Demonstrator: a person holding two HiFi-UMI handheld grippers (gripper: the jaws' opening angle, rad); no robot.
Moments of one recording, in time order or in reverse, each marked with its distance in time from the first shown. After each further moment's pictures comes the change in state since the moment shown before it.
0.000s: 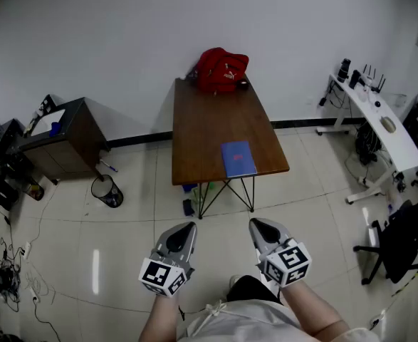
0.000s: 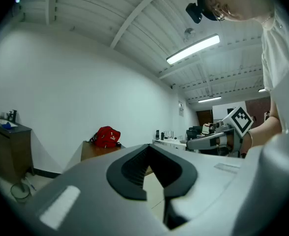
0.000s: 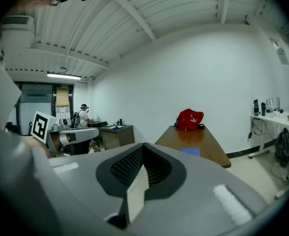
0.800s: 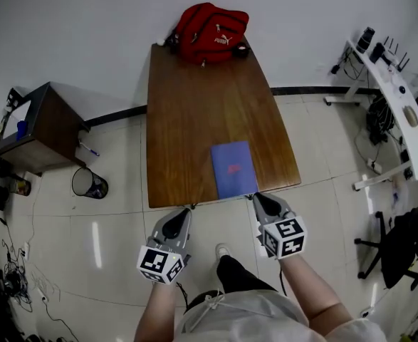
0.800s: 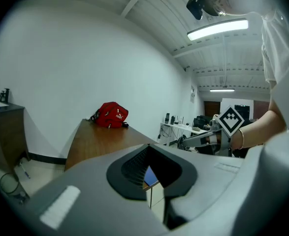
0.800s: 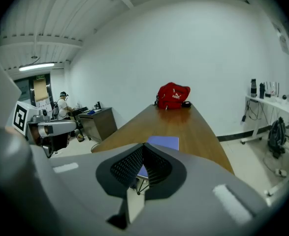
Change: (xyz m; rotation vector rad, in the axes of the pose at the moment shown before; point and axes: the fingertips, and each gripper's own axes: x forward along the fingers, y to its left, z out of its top) left arm 0.233 0.154 -0.086 -0.091 0.182 0.039; right arm 0.226 -0.239 -0.044 0.065 0.236 -0.122
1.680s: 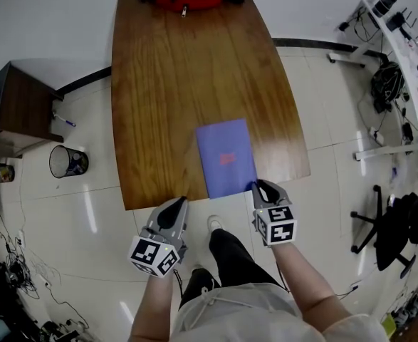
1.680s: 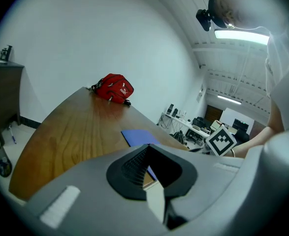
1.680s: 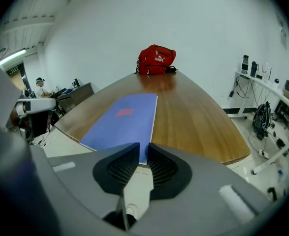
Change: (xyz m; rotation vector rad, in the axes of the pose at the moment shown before) left arm 0.092 0.037 -0.085 -0.248 0.166 -0.047; right arm 0.090 -0.084 -0.122 0.089 0.321 -0.149
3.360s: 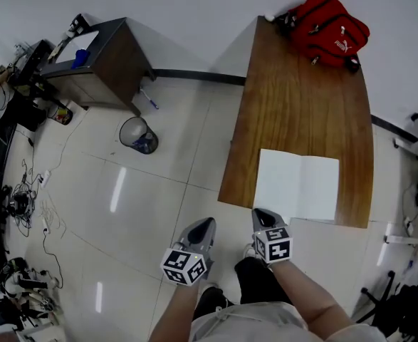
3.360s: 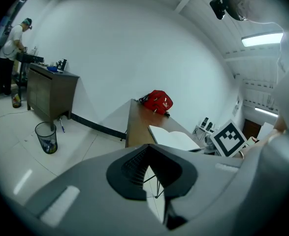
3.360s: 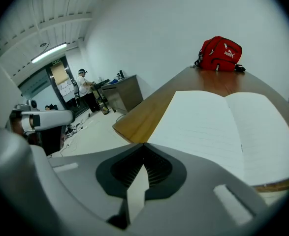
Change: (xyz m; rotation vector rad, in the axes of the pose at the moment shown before) left arm -0.180 0.107 -0.032 -0.186 -0.153 0.383; right arm 0.054 0.276 0.011 -0.242 0.052 0.392
